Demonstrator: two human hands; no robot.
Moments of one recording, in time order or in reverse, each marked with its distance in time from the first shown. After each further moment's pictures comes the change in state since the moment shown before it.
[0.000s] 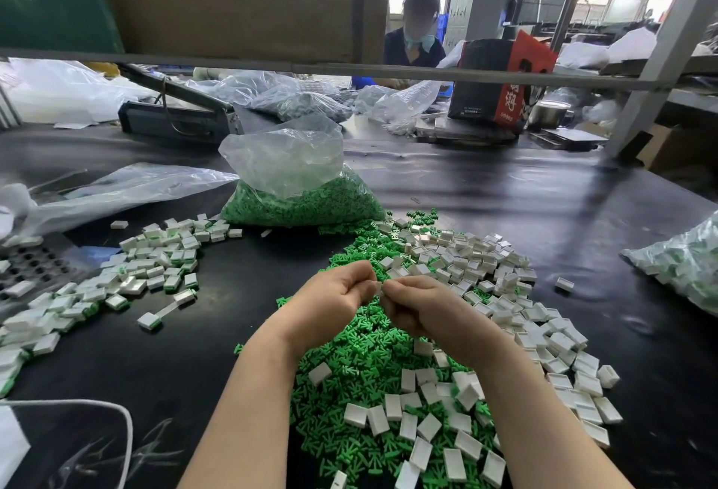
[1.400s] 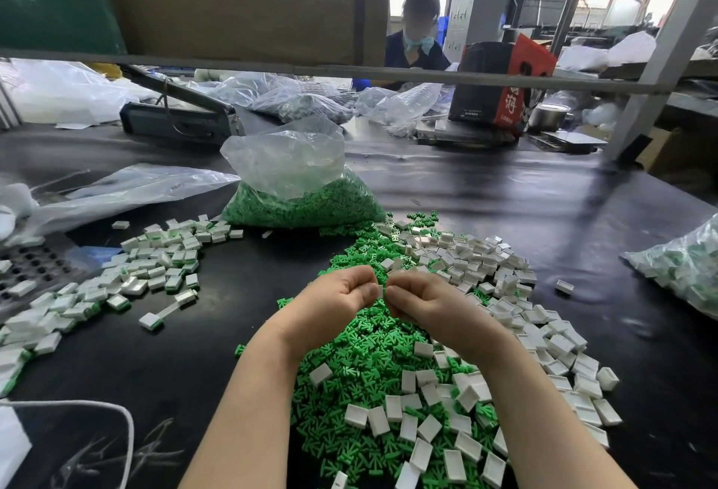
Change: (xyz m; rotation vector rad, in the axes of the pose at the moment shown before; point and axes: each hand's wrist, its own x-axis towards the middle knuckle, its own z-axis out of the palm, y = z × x) left_hand -0.003 0.005 -0.001 -0.065 -0.043 -0.035; right_hand -0.005 -0.006 -0.004 -0.304 0.059 -0.150
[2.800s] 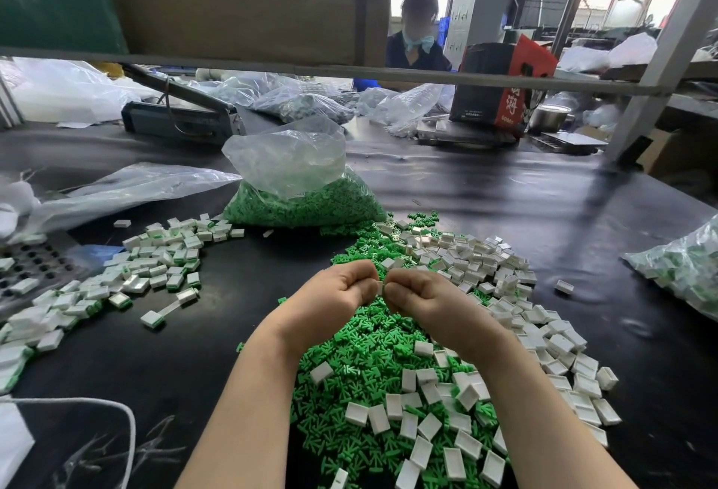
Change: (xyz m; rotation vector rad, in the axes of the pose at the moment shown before) left_hand -0.002 0.005 -0.003 0.020 0.021 0.048; right_hand -0.001 -0.007 0.001 -0.050 0.017 -0.054
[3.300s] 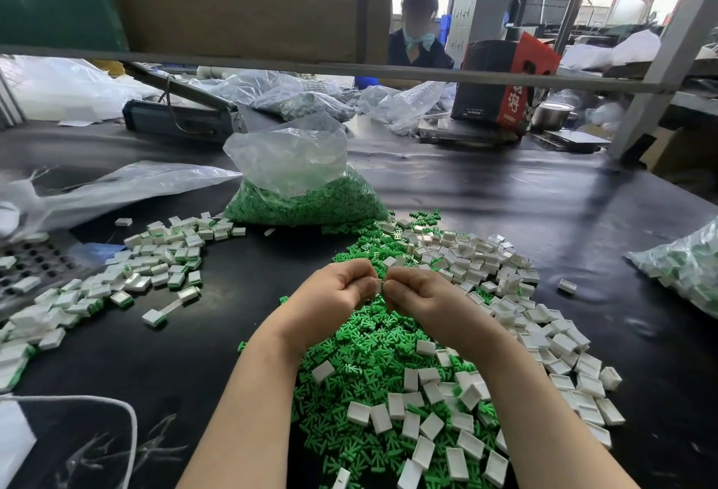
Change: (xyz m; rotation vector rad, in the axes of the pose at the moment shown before) left_hand 0.001 -0.004 0.001 -0.053 0.037 -0.012; right_hand 0.003 0.000 0.003 0.026 -0.003 0.004
